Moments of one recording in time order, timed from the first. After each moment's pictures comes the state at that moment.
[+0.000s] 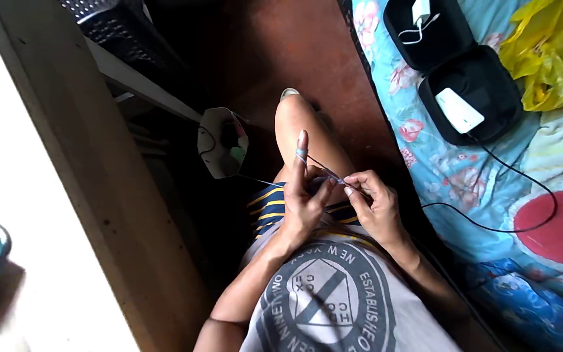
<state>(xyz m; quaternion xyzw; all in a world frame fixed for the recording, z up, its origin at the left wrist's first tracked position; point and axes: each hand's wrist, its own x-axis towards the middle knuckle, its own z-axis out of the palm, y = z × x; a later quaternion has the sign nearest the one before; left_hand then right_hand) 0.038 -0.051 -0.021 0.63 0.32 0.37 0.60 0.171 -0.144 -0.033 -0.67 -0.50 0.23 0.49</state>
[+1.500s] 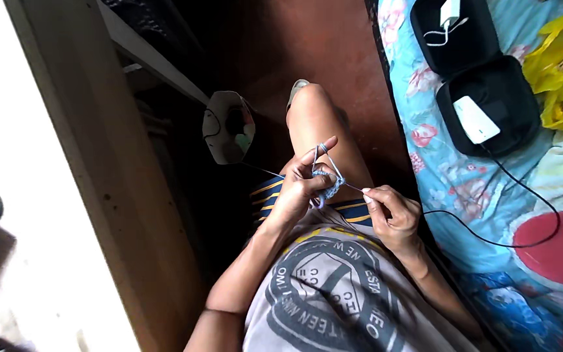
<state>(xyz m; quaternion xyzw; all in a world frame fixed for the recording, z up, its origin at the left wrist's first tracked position) 0.014 -0.030 -0.023 0.39 0.29 0.29 0.83 0.181 -0.161 -0.051 -0.64 -0.59 0.10 0.48</state>
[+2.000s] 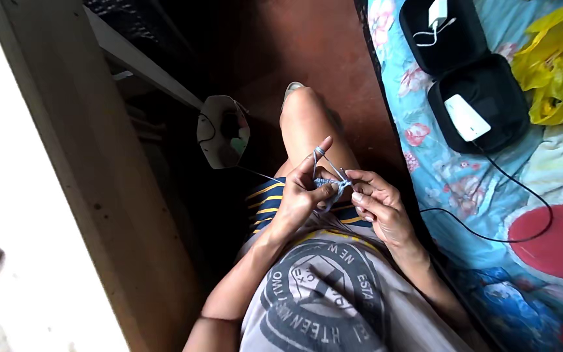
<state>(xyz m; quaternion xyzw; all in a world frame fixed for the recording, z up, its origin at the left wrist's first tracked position) 0.022 -0.040 -0.021 0.48 0.30 0.28 0.78 0.178 -0.149 -0.030 -0.51 -0.25 0.57 0.59</state>
